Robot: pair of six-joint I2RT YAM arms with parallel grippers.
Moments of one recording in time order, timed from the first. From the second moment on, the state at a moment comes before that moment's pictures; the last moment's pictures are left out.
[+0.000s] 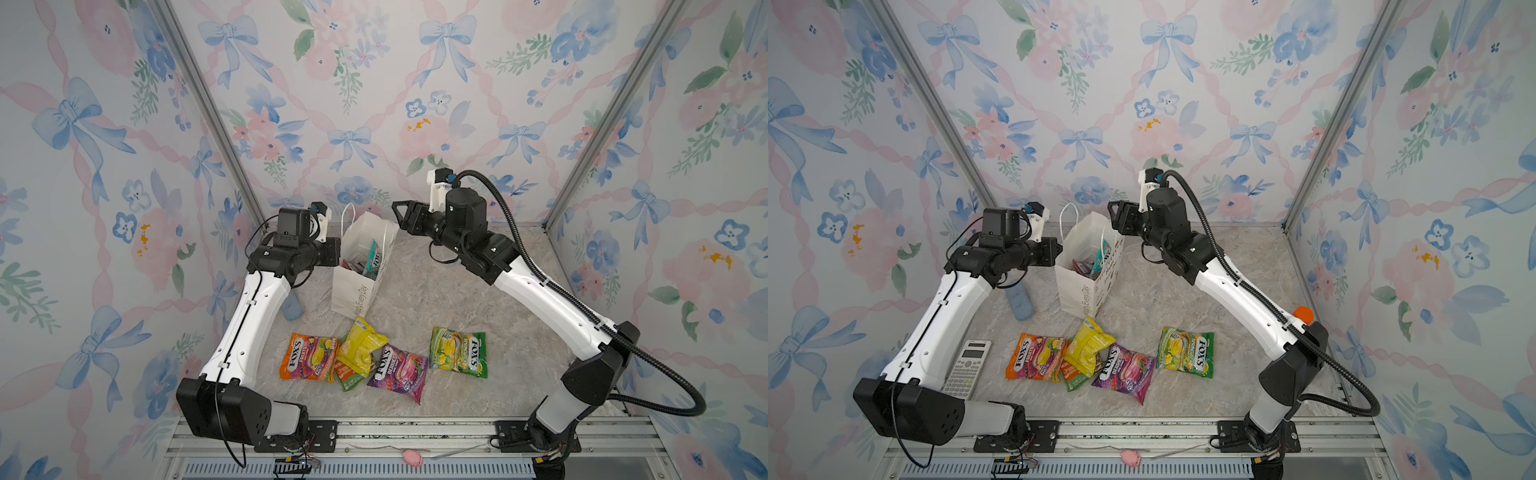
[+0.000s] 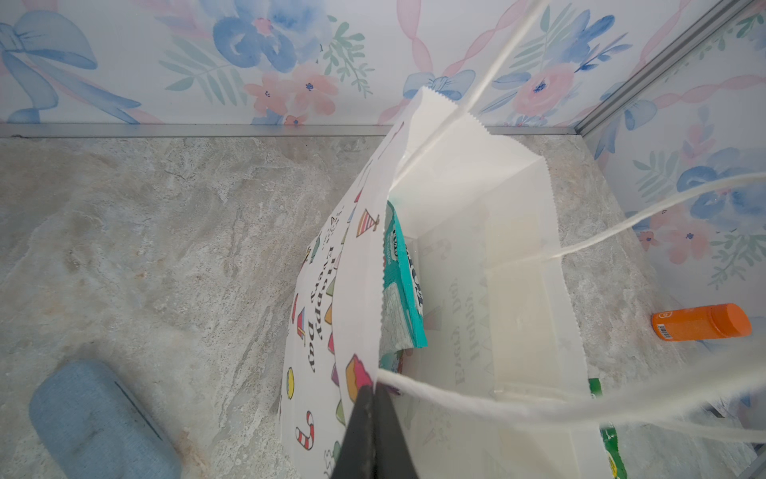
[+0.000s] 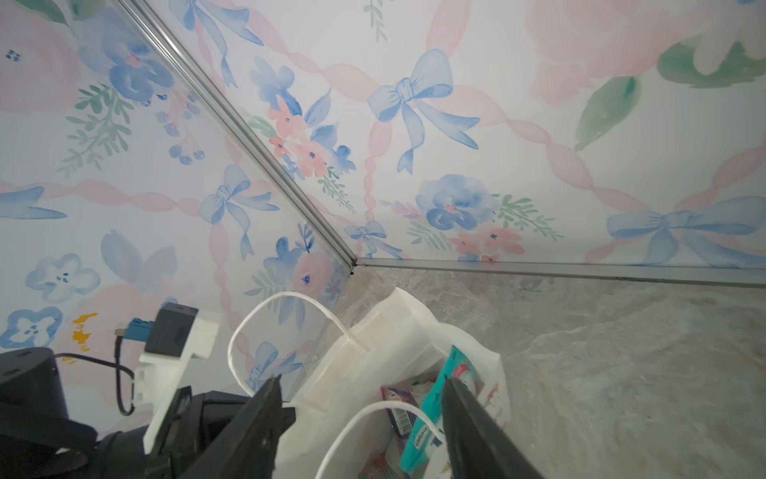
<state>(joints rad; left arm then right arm) -0.14 1.37 1.47 -0.78 0.25 -0.13 0.70 1.64 1.74 -0.30 0.06 0.57</state>
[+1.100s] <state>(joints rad) -0.14 1.37 1.46 -0.77 0.25 -0.13 0.32 1.06 0.68 -0.65 -0.12 0.70</state>
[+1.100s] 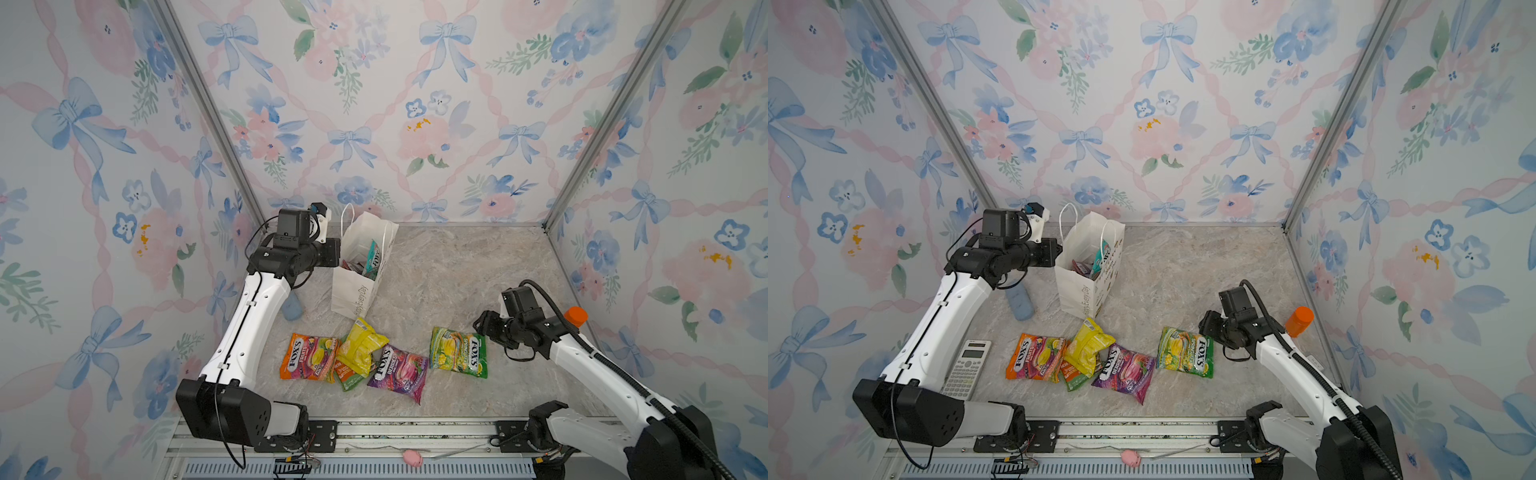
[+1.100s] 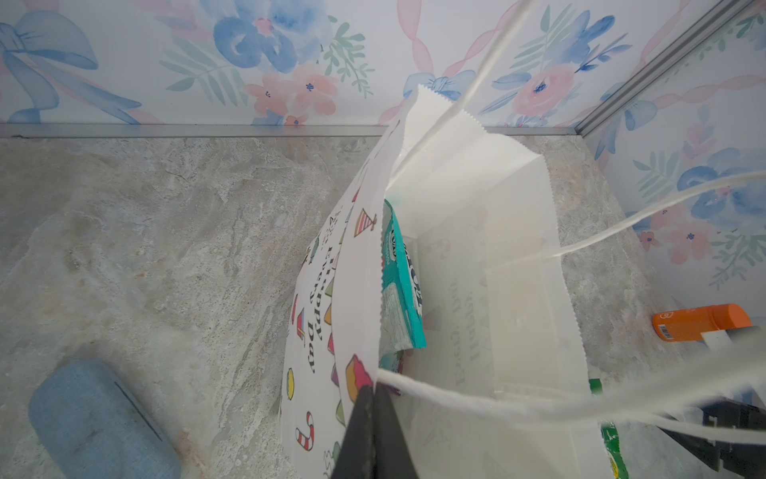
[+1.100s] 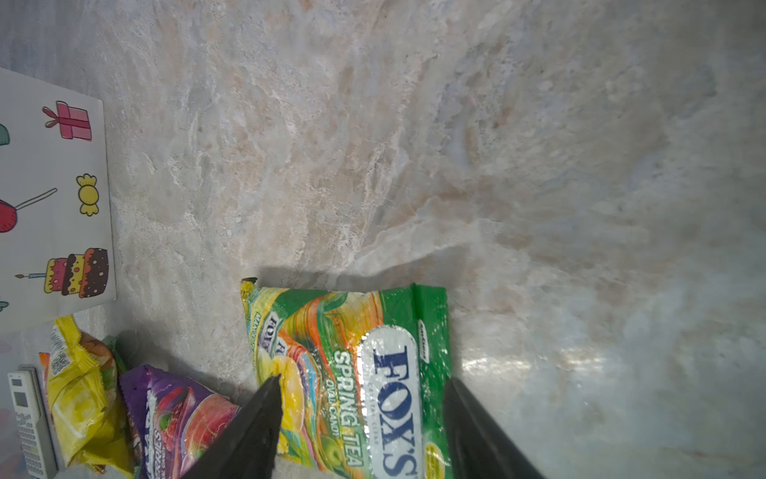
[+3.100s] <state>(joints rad) -0.14 1.37 1.45 -0.77 0.25 -0.13 0.36 0.98 0.65 -0.53 -0.19 0.82</state>
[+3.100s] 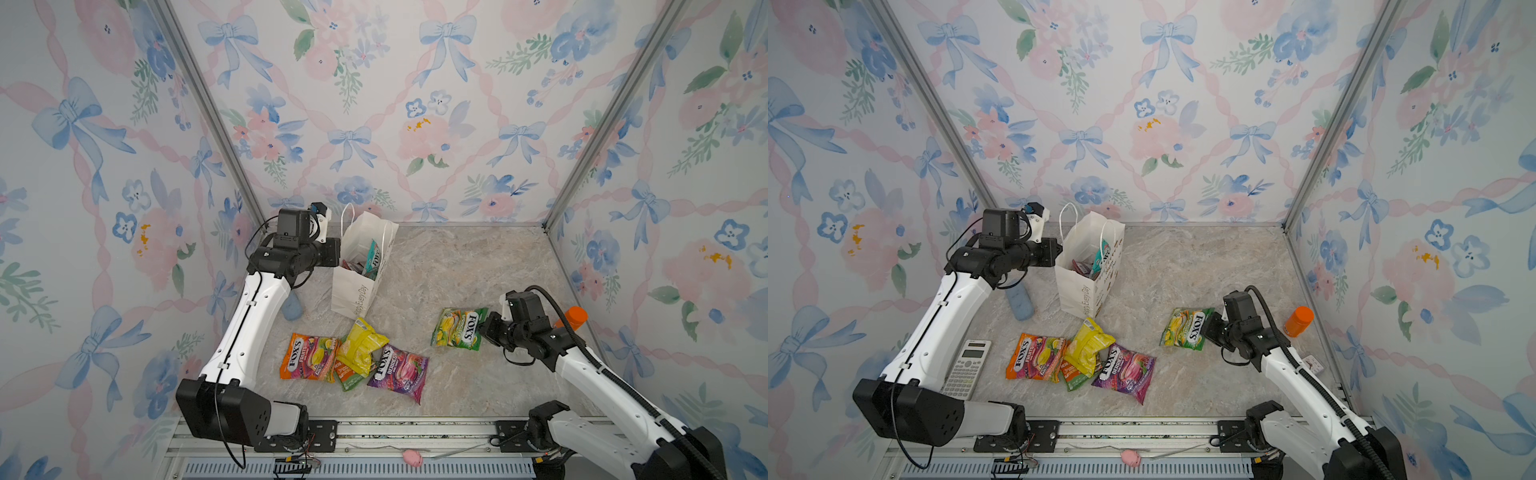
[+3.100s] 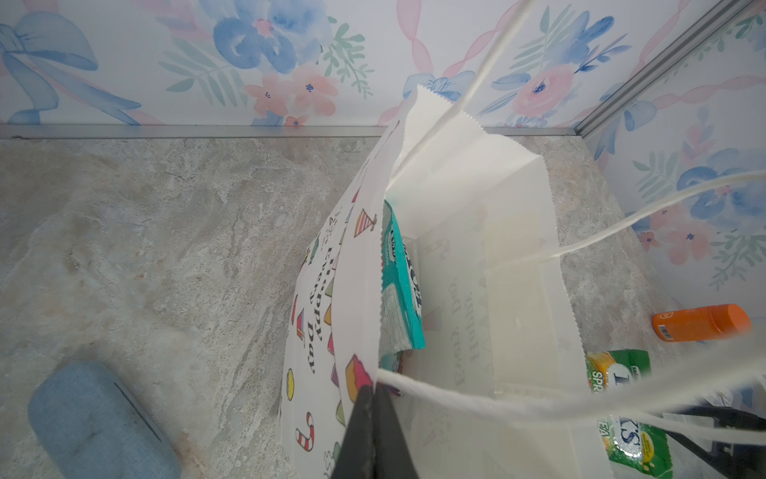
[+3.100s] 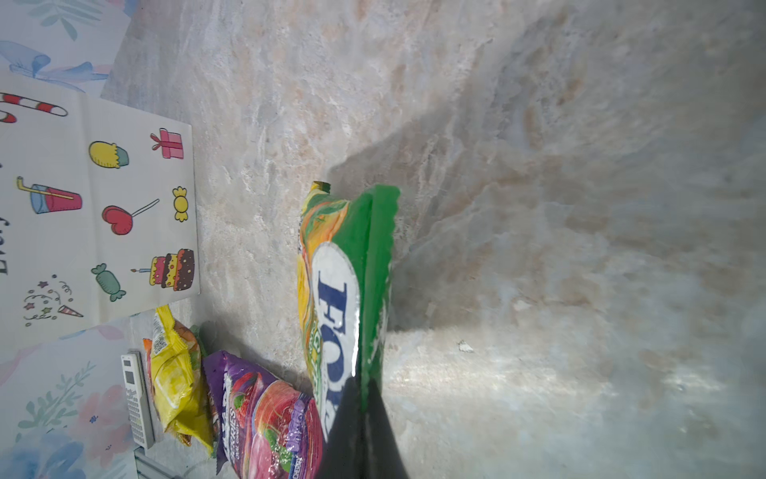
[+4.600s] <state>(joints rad) -0.14 1.36 1.45 -0.77 0.26 -0.13 0.60 1.62 1.92 -0.49 -0.07 0.48</state>
